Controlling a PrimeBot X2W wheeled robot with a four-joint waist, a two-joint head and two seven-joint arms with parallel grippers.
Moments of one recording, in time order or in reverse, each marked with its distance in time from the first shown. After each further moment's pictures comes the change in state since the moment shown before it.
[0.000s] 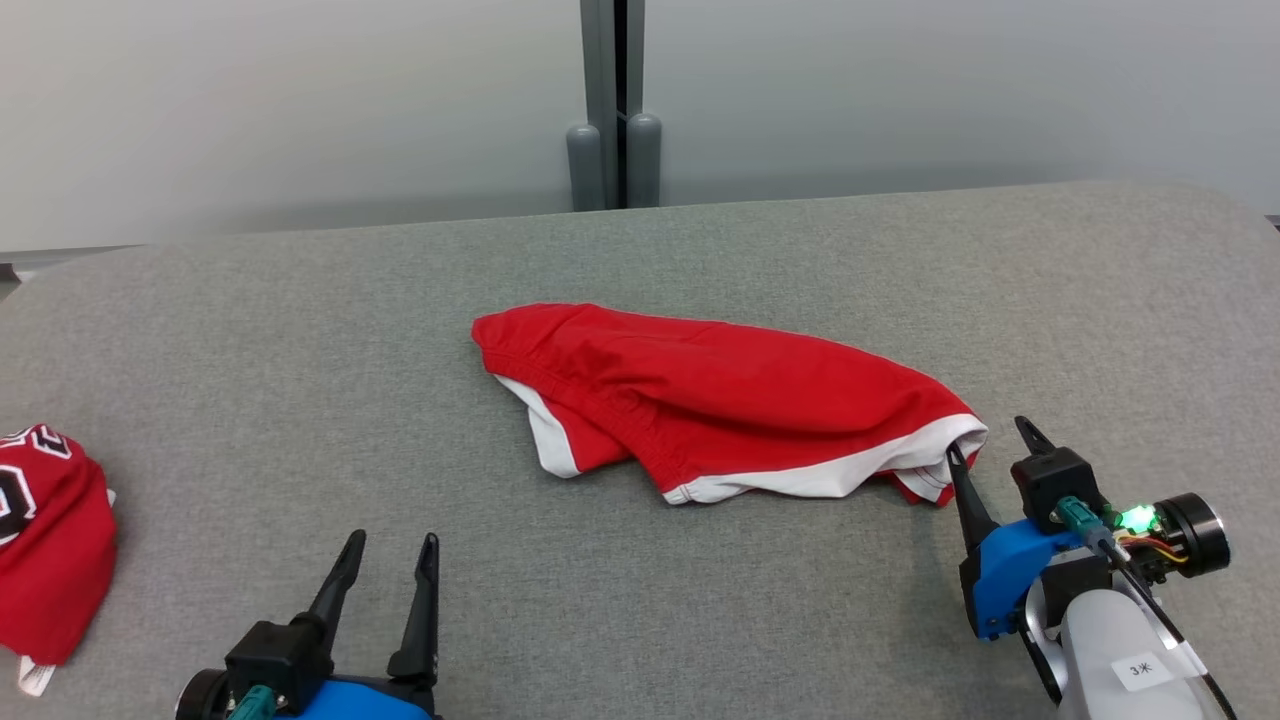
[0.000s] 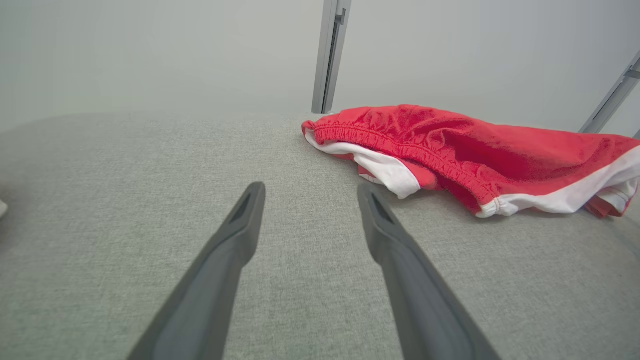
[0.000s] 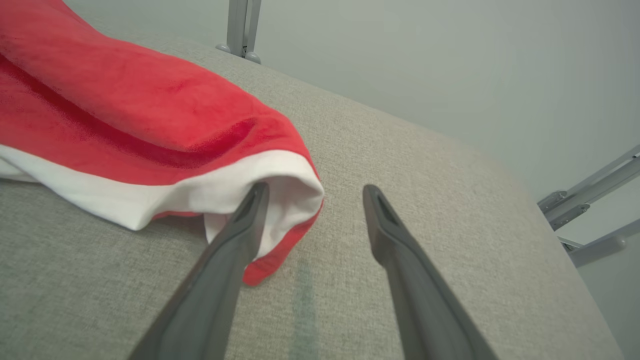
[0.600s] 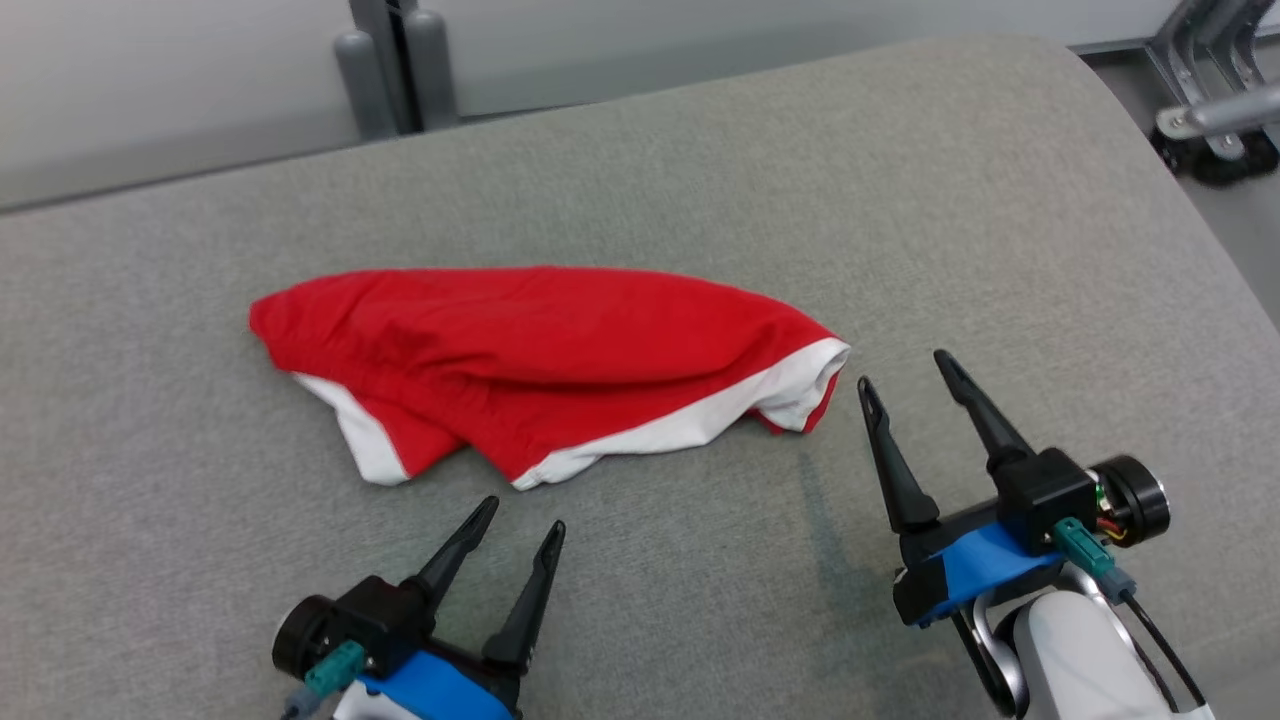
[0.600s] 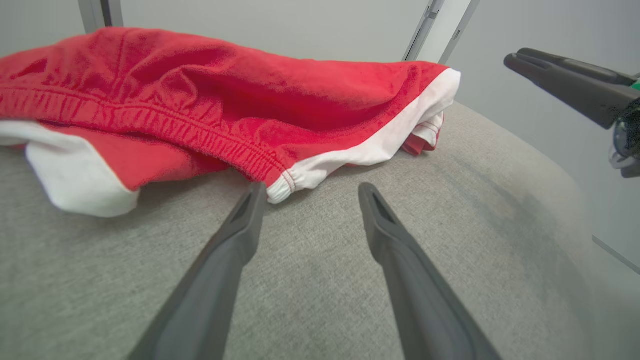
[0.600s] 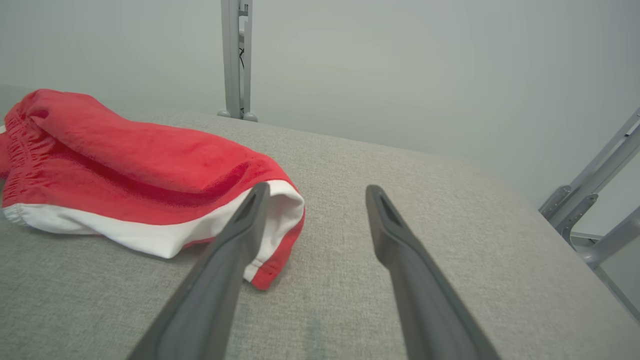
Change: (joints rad) left arm -0.137 0.120 -0.370 -0.044 -0.169 0.000 0.000; right arm 0.109 0.001 0.249 -0.369 0.302 0.000 -0.058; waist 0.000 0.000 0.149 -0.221
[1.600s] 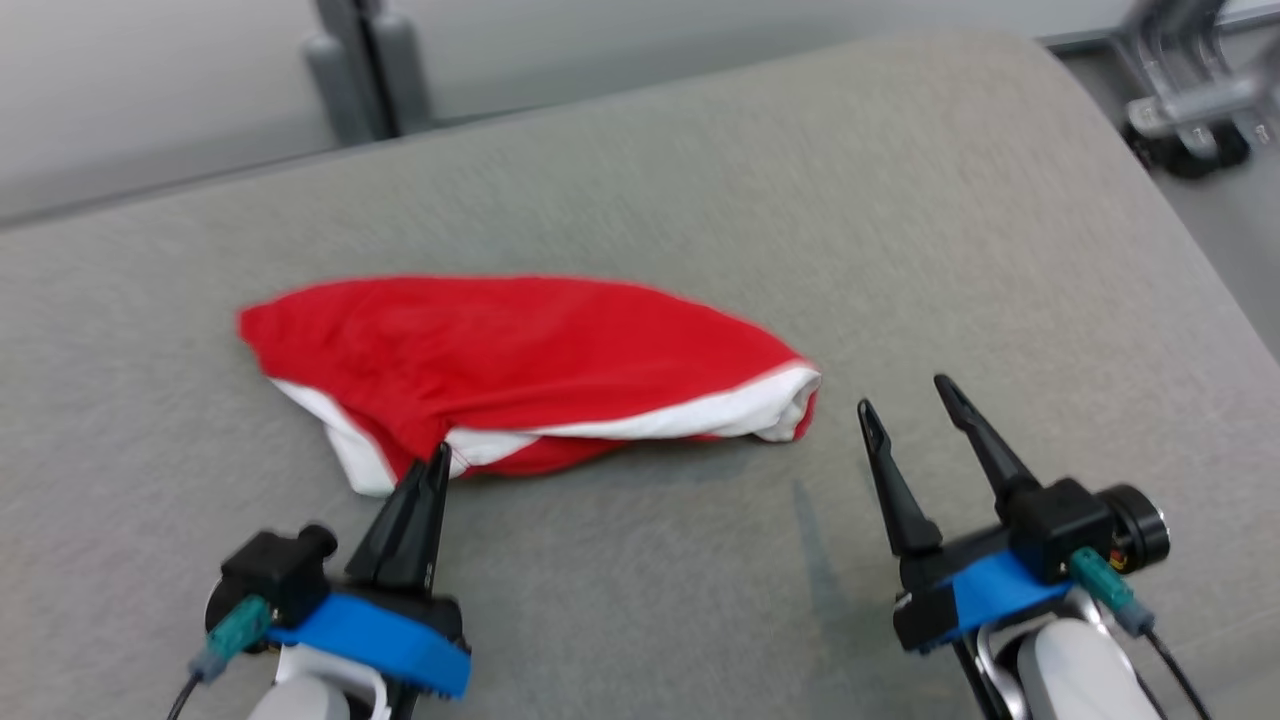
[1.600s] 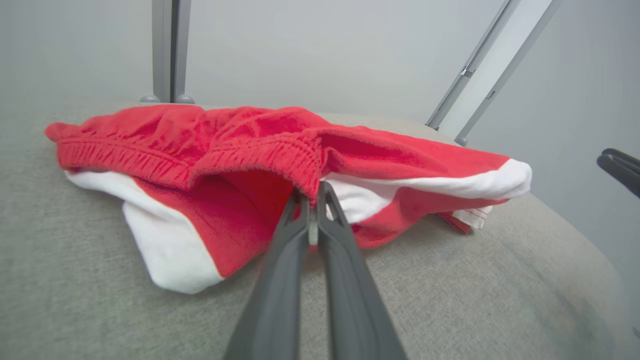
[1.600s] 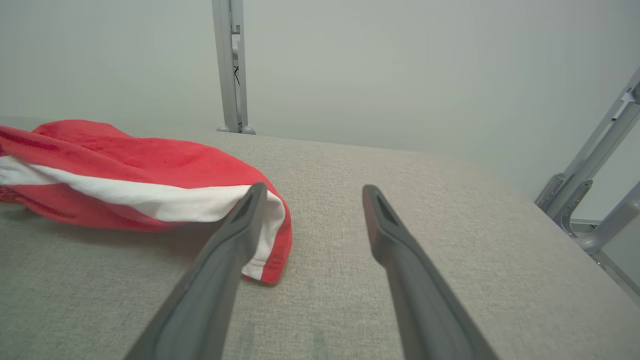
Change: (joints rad) left arm -0.026 -0.006 0.153 -0.007 -0.087 0.000 -0.001; right arm 0.075 -0.001 0.030 -0.119 0.073 0.000 0.000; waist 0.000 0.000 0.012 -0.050
